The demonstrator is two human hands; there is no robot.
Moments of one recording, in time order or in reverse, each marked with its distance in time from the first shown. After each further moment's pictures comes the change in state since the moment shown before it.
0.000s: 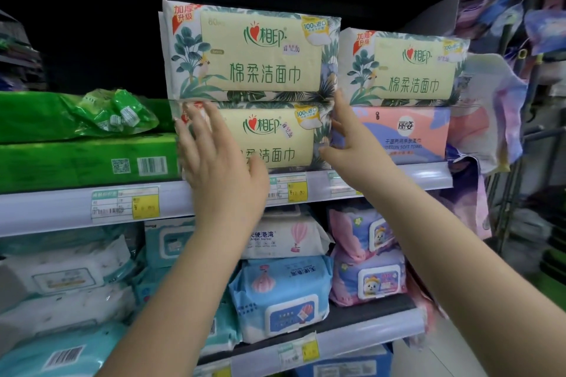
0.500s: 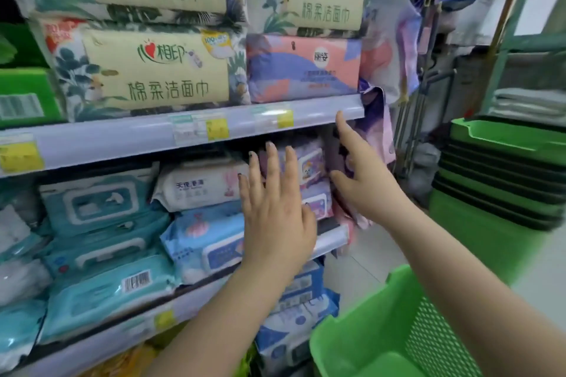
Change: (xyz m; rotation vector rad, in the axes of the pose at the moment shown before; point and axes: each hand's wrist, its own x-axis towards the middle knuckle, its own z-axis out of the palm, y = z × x) left_hand -0.138 0.042 0.075 -0.070 -0.393 0.366; right_hand -0.131 0.069 -0.049 -0.323 0.080 0.136
